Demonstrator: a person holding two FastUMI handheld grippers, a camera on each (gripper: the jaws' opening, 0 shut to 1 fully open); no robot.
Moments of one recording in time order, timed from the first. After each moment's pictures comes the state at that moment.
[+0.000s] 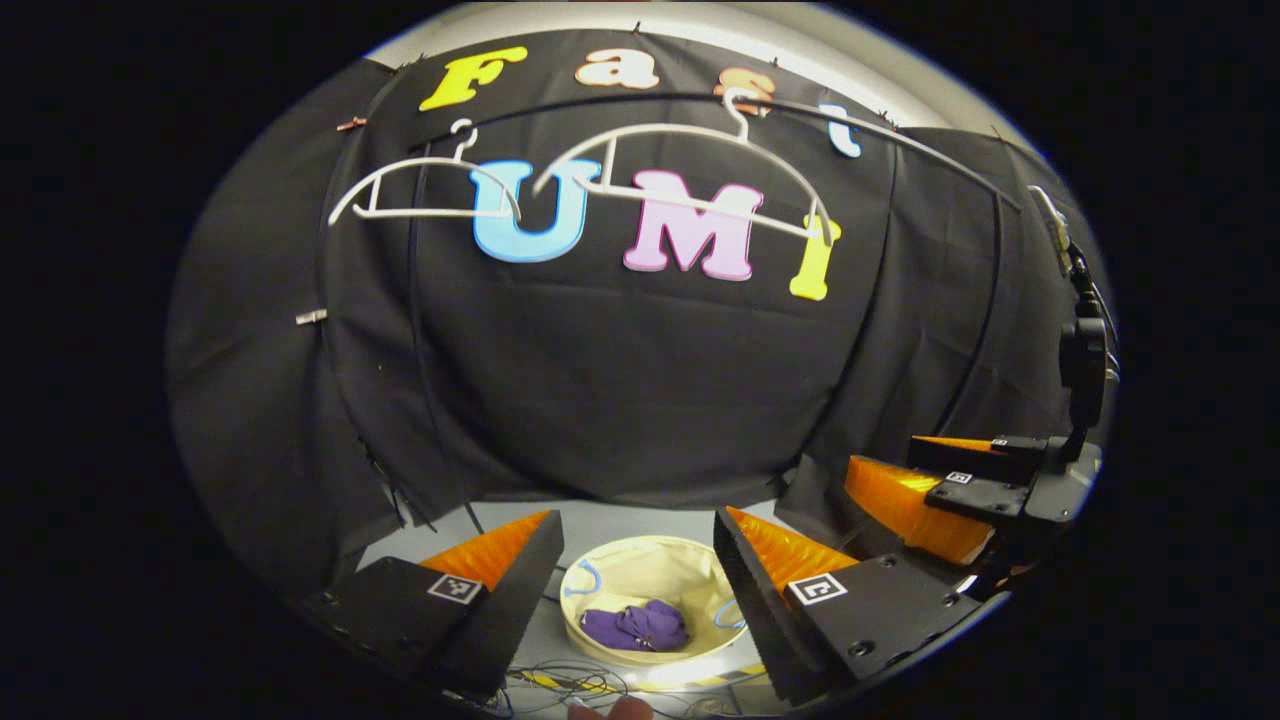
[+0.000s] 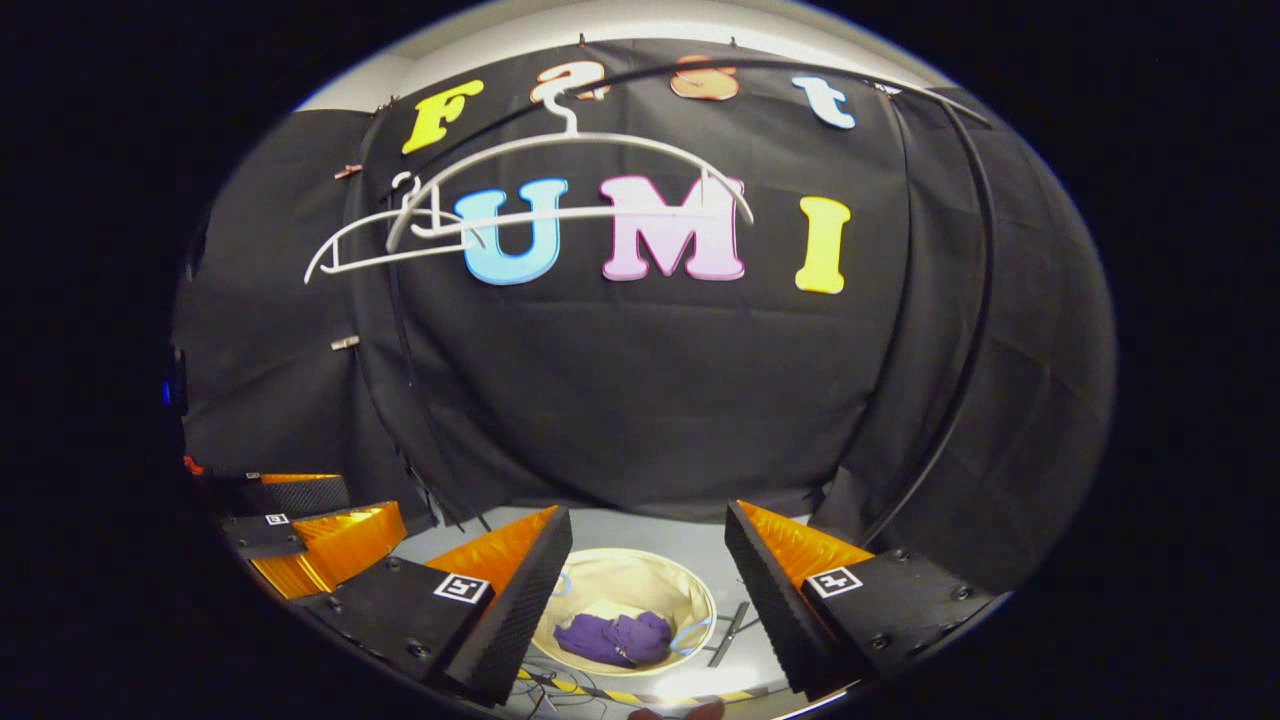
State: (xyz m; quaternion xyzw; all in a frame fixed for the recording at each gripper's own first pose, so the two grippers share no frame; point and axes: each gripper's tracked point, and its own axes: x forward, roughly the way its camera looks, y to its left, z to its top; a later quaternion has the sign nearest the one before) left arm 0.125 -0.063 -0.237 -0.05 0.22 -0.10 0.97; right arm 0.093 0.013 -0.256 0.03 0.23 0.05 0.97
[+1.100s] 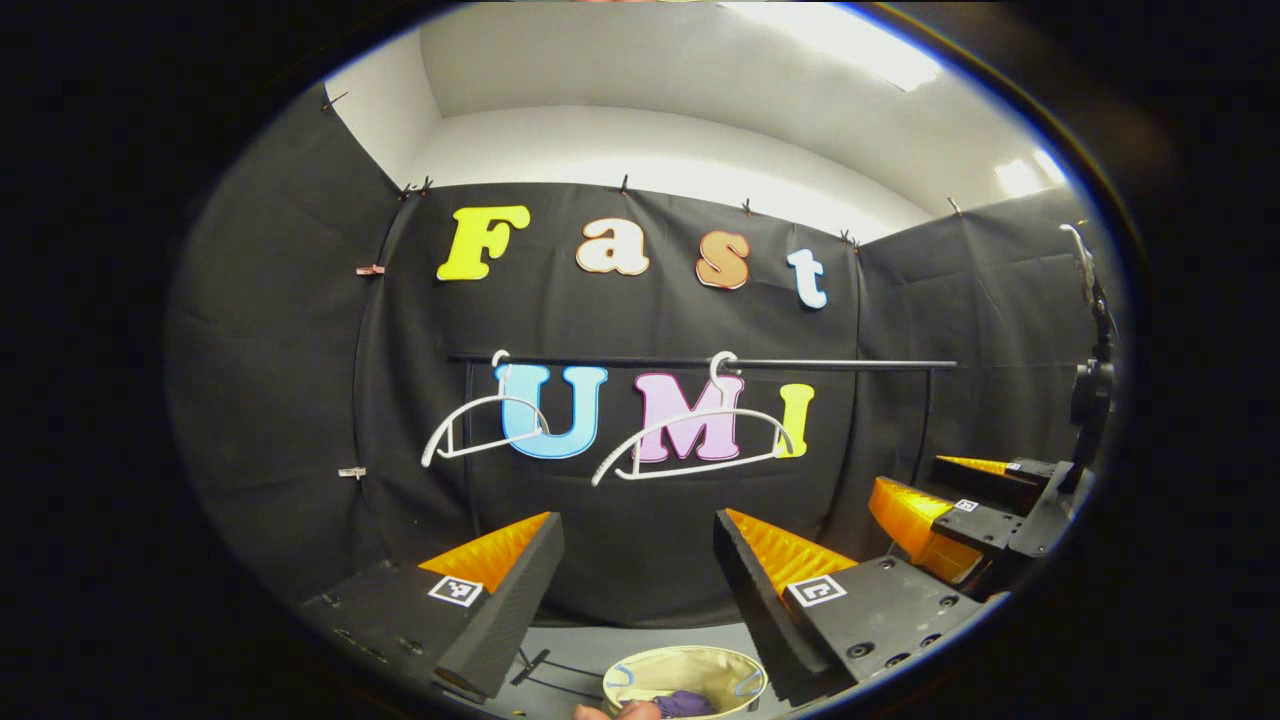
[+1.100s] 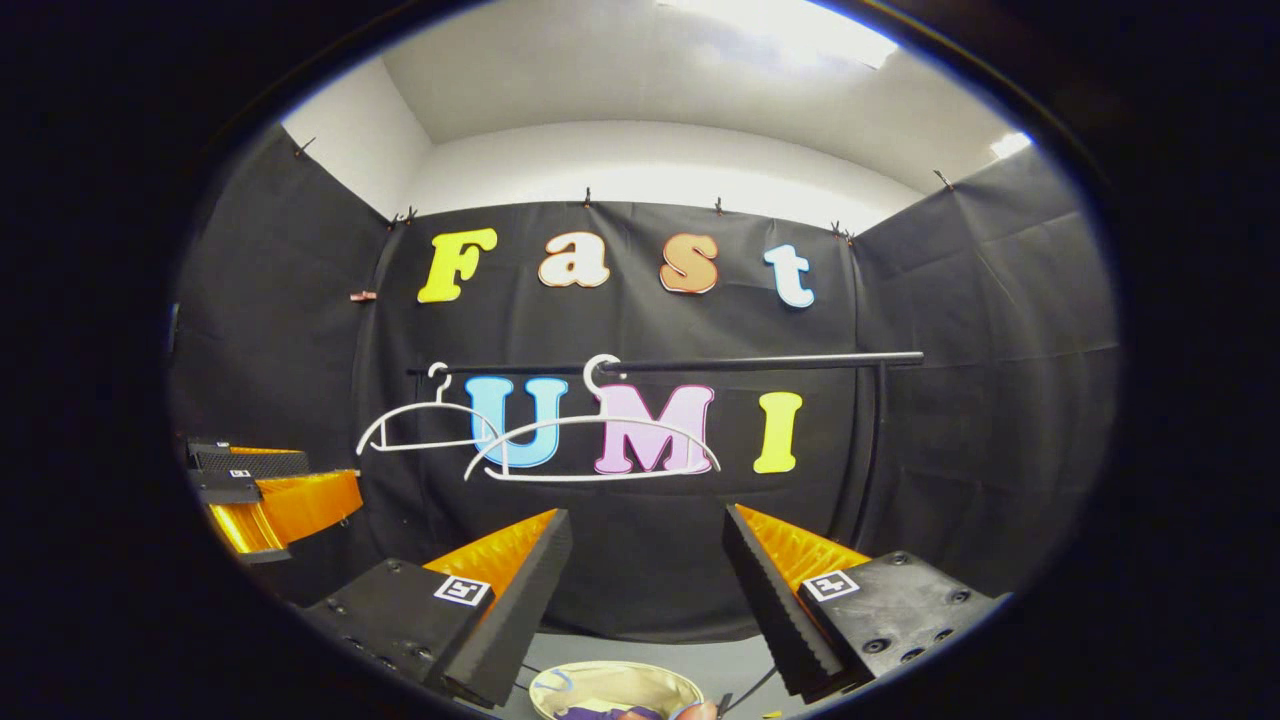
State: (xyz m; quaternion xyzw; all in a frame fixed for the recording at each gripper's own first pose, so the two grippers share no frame) left arm 0.063 0.010 -0.026 -0.03 0.01 -0.10 0.99; right arm 0.037 0.032 -0.040 0.04 0.00 0.00 1.00
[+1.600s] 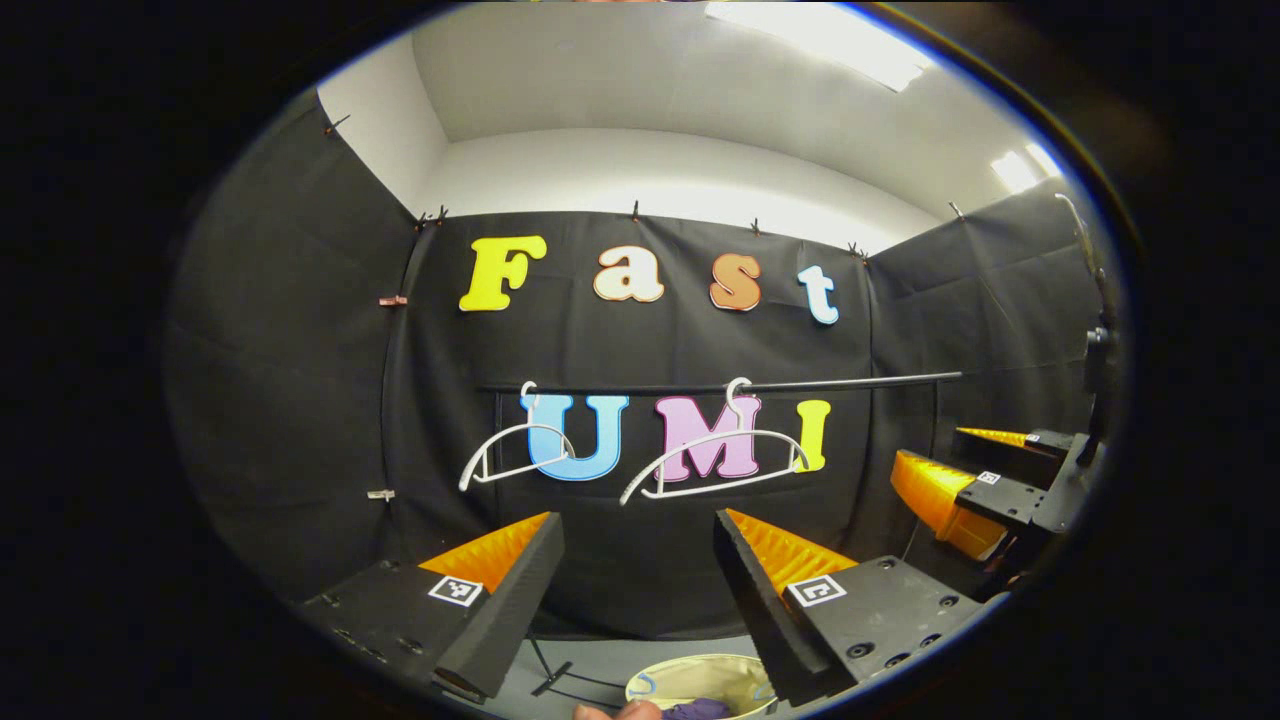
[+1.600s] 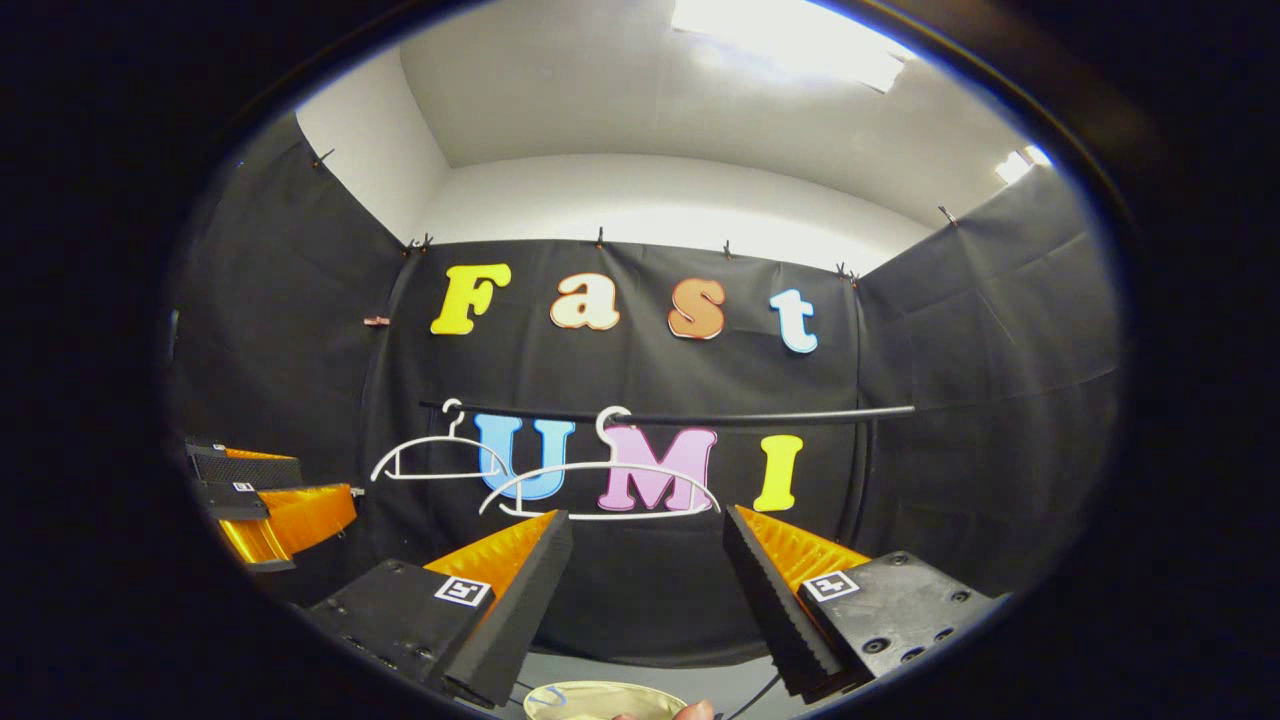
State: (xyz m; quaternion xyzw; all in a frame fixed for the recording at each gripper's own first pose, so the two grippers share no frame) left arm 0.038 0.025 -0.004 -0.01 -0.03 -0.07 1.00; right arm 0.018 0.039 0.011 0.01 -0.07 0.01 1.00
